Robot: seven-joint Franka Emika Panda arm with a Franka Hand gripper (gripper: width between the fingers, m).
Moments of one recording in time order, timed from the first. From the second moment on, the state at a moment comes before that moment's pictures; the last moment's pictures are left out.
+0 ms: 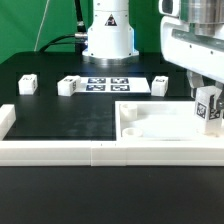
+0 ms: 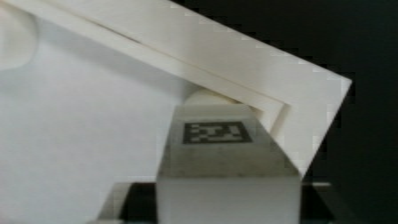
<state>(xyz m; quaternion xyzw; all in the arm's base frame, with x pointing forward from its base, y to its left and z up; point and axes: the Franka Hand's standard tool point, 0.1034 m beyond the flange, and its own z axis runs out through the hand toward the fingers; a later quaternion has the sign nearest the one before) 0.638 0.117 0.079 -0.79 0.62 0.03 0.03</state>
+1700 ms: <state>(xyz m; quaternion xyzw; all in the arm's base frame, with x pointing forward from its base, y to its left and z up) 0.634 0.120 0.075 -0.99 0.15 0.02 0.02</state>
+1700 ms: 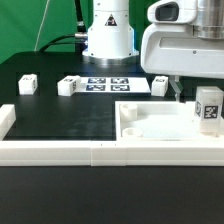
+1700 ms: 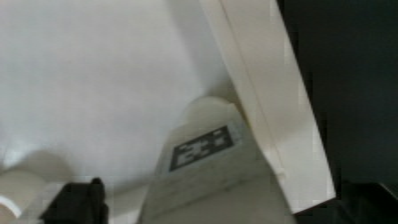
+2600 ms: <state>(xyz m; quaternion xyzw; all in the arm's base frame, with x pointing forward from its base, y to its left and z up) 0.634 0.120 0.074 -1.00 0.09 0.01 0.02</state>
